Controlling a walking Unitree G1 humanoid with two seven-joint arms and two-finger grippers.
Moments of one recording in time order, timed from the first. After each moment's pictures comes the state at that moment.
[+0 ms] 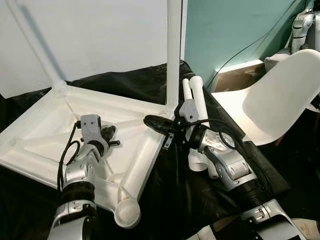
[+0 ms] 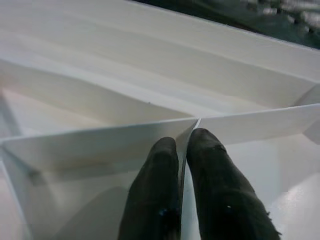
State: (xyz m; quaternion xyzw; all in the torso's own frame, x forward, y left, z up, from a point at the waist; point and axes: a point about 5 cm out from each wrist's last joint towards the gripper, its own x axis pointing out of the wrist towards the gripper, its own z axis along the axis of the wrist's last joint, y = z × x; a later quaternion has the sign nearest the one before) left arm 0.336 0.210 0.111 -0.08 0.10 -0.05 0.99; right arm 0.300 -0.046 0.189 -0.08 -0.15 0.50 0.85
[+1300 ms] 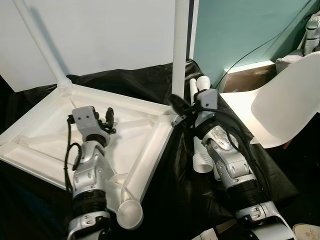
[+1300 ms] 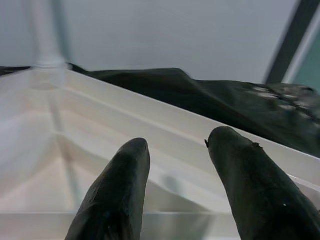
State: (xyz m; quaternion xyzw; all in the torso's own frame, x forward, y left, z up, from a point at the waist) left arm 0.329 0.205 0.155 -0.08 -0.05 0.00 1.00; right arm 0.321 -0.080 0.187 0.01 -0.16 0.25 0.95
